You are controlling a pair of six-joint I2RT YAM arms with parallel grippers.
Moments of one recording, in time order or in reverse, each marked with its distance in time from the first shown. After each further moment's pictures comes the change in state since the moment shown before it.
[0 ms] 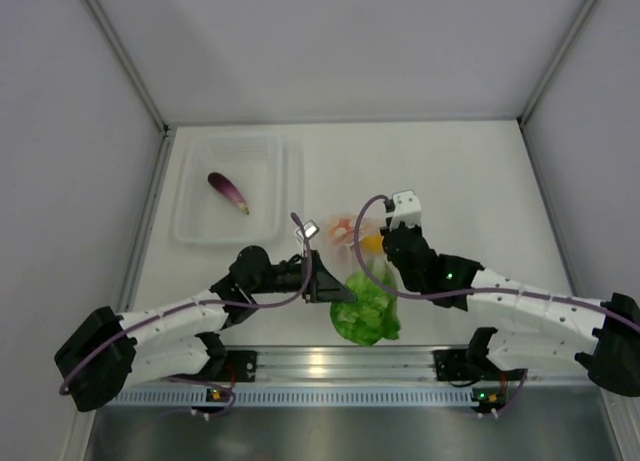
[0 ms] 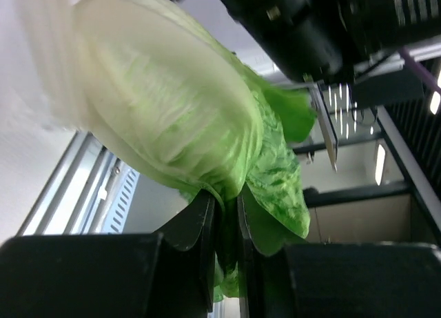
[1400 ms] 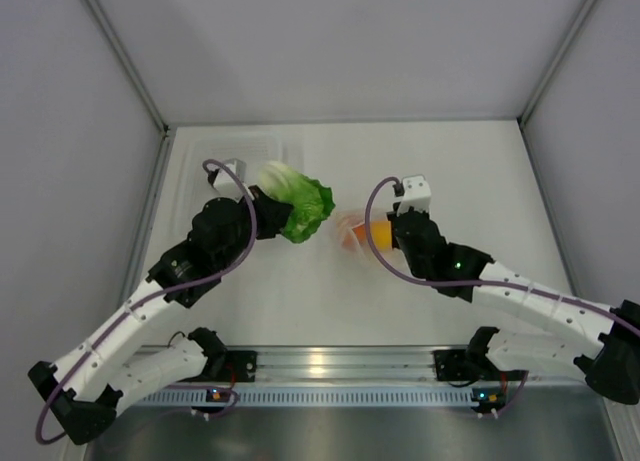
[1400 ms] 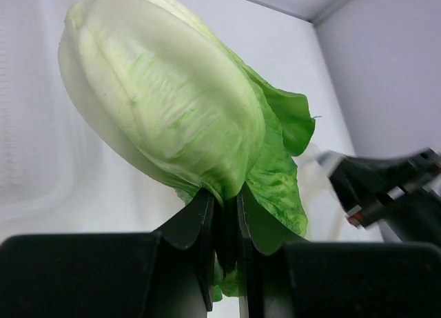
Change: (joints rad) left arm 0.122 -0.229 0.573 -1.064 -0.867 0.588; right arm -0.104 -0.007 0.077 -0.018 -0.066 -0.030
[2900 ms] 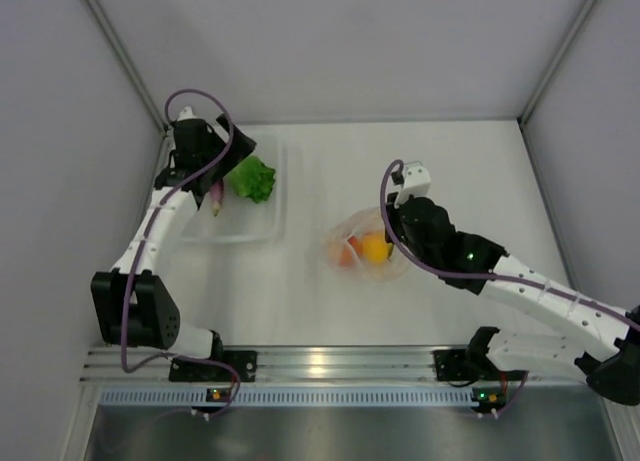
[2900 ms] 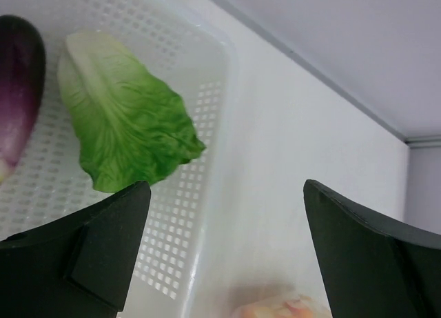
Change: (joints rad) left arm 0.658 0.644 0.334 0.045 0.251 -0.011; right arm 0.000 -0.023 0.142 -0.113 -0.216 0.054
